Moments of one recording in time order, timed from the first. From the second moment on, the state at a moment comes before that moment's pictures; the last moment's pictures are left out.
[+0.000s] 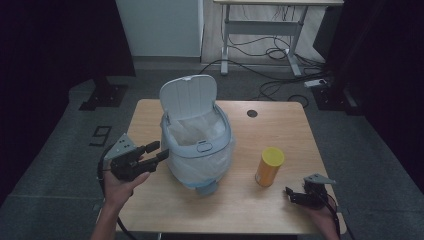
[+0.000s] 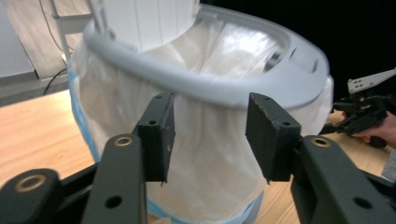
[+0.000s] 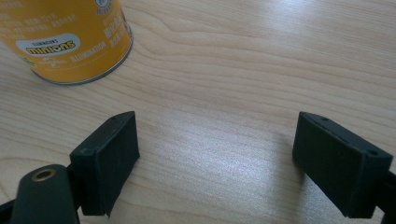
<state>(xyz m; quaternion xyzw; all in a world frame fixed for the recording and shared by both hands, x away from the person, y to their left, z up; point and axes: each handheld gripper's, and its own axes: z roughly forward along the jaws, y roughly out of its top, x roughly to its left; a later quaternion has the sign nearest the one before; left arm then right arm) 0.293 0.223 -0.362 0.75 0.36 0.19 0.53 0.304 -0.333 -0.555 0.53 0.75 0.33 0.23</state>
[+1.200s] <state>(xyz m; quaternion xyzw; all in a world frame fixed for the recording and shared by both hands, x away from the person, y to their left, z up) 0.312 0.226 -0.455 0.76 0.41 0.19 0.47 0.303 -0.332 -0.554 0.52 0.75 0.34 0.24</state>
